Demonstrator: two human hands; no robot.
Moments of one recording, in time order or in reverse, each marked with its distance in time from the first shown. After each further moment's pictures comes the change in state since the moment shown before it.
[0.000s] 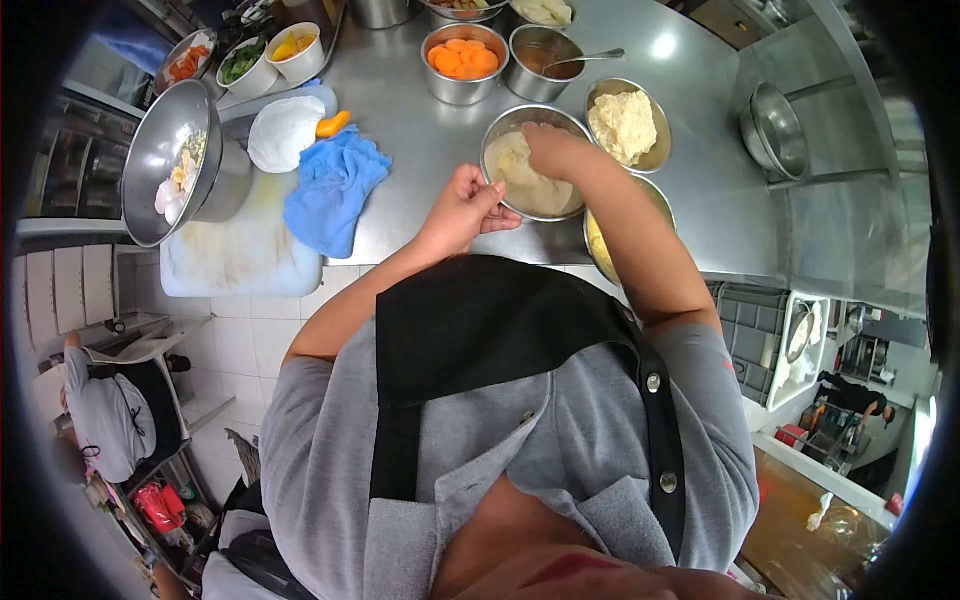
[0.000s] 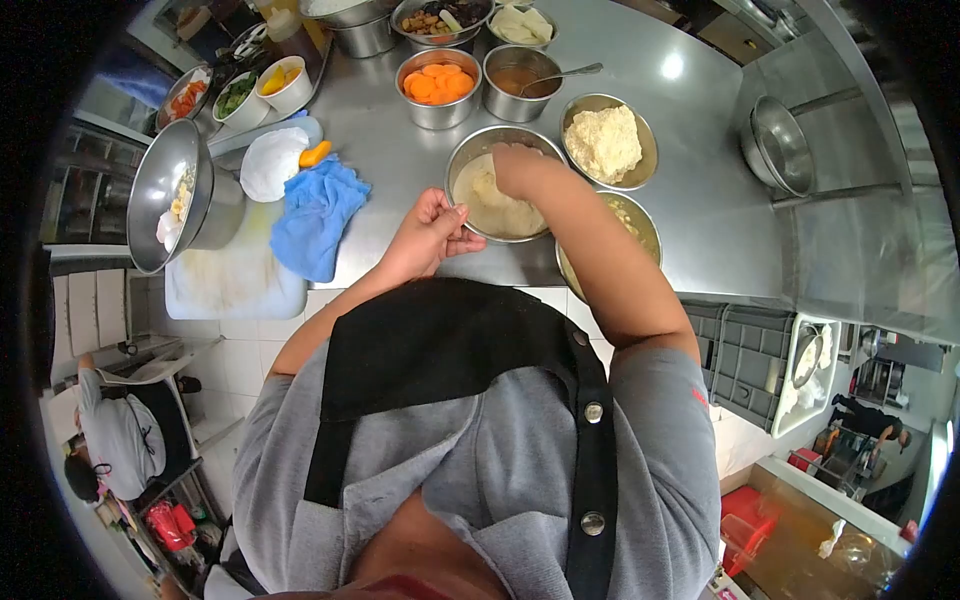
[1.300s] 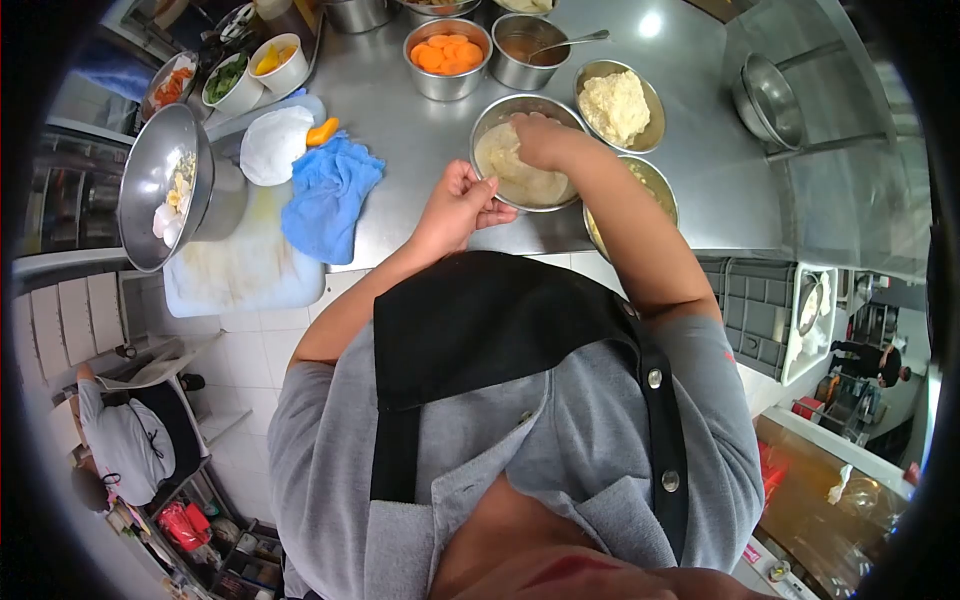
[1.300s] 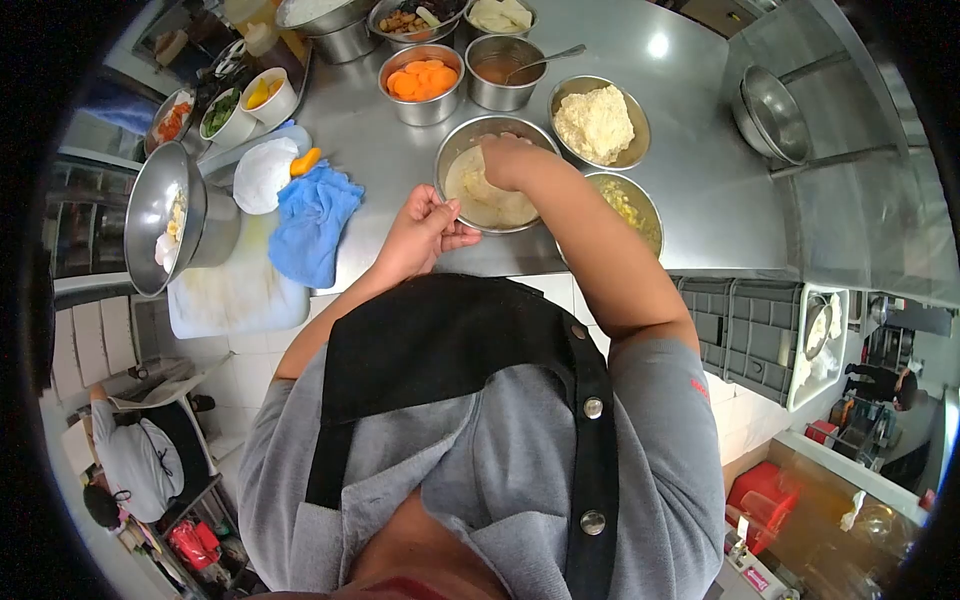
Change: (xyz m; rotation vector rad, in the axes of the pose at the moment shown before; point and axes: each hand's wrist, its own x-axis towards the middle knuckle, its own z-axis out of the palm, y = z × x) left_hand -0.001 0.001 -0.003 -0.009 -0.015 0.003; right_hand -0.003 -0.003 0.009 0.041 0.117 0.000
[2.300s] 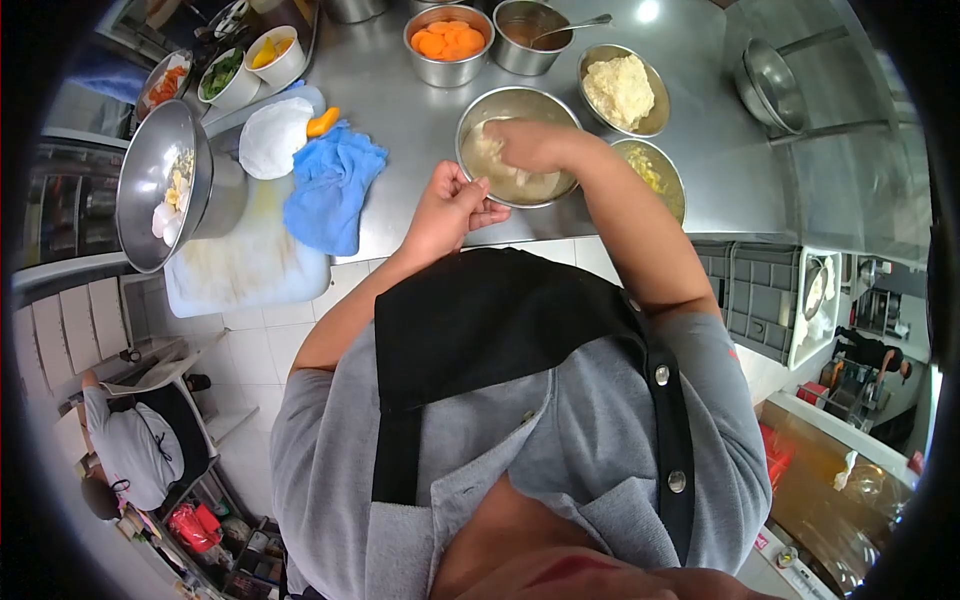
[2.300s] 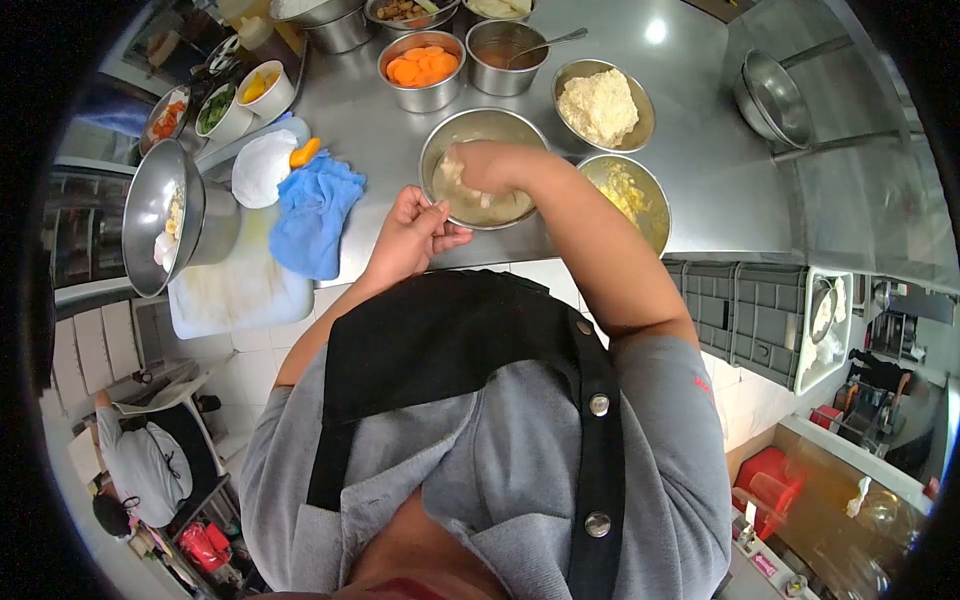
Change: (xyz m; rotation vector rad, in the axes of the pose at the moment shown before) left_hand -0.026 0.000 -0.011 -0.012 0.048 -0.002; right_hand -0.025 -0.040 -0.014 0.253 -0.315 -0.139
